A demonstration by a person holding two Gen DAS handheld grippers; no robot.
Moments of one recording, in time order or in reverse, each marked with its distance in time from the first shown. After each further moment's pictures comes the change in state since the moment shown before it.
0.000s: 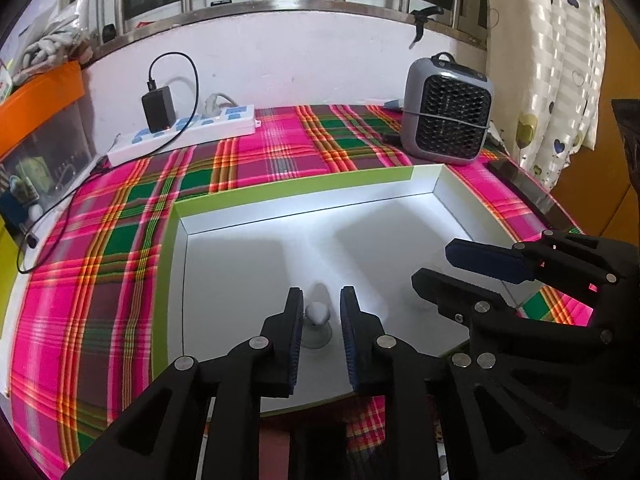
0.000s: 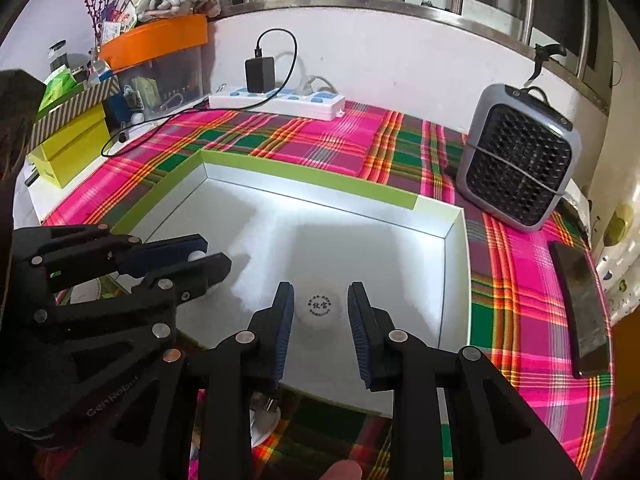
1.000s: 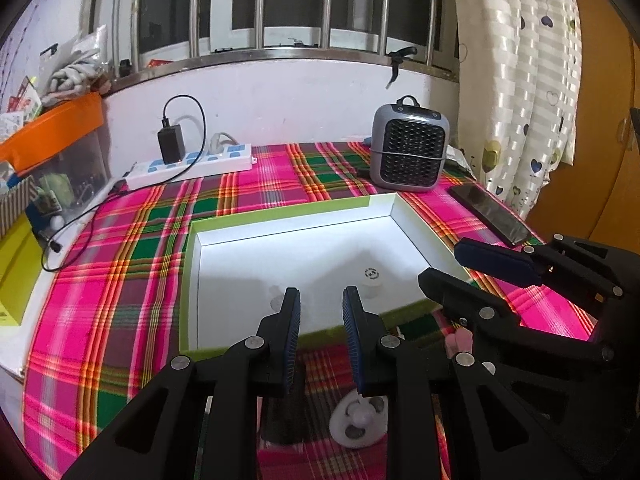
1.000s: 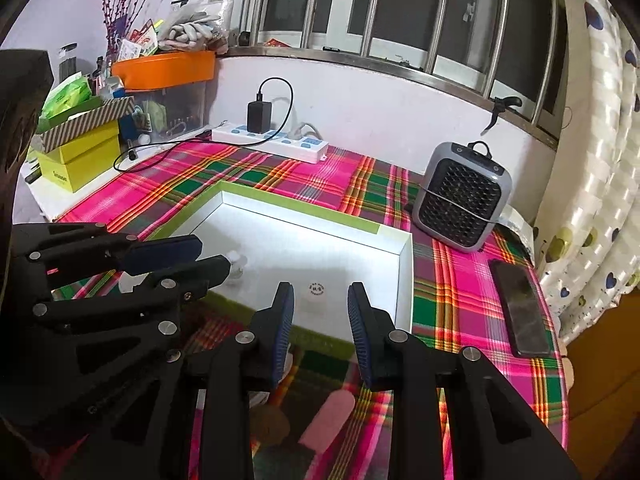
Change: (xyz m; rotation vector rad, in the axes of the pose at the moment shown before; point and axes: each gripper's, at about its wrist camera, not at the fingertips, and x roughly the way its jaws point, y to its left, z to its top) left arm -0.072 -0.019 -0.018 0.002 -0.116 -0.013; right arm -0.080 0.029 -0.020 -0.046 -0.133 -0.128
